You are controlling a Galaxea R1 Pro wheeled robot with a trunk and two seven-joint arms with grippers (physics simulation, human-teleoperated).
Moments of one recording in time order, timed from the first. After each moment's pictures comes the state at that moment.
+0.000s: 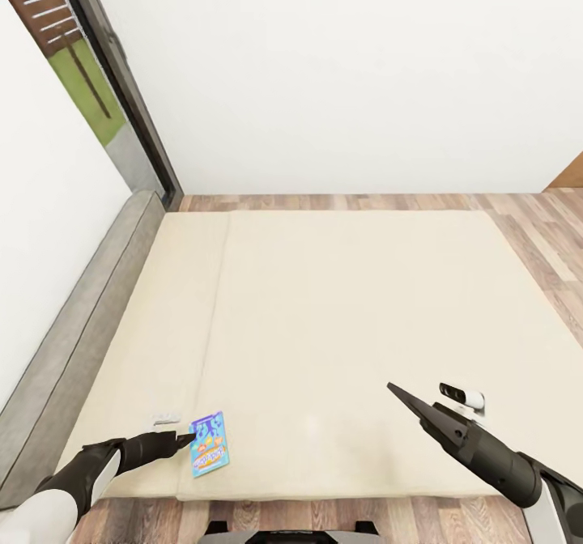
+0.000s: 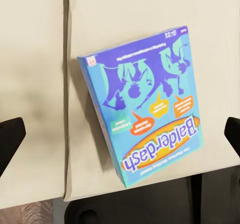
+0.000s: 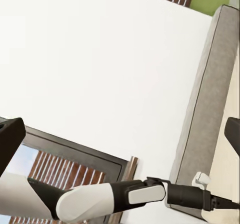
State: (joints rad) left arm -0.64 0.21 0.21 -0.32 -0.07 0.23 -0.59; right arm -0.12 -0.02 -0.40 -1.60 -0.54 0.84 1.38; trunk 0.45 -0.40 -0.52
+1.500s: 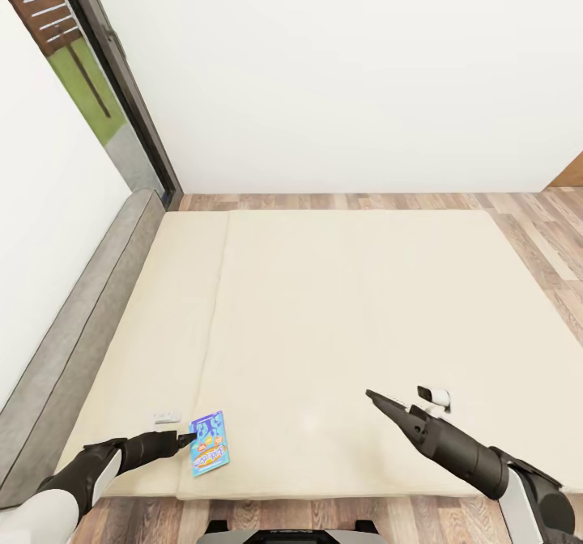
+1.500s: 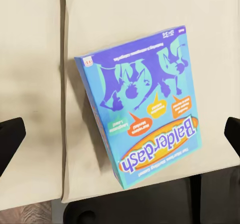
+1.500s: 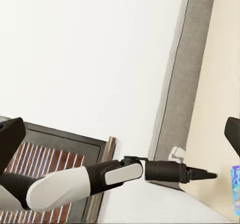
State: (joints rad) left arm -0.64 0.21 0.21 -0.32 -0.07 0.22 -0.59; right arm -0.12 -0.02 -0.30 -1.60 -0.50 0.83 1.23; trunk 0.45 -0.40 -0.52
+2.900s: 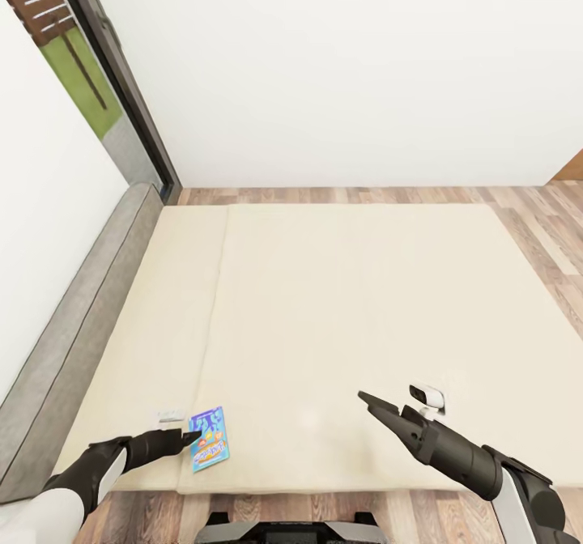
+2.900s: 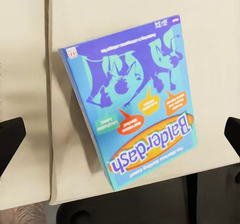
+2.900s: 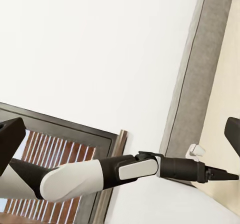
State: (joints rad) left arm -0.64 0.19 0.21 -0.33 -0.07 0.22 -0.59; right arm -0.12 -0.02 -0.26 -1.60 -0.50 0.80 1.28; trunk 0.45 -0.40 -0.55
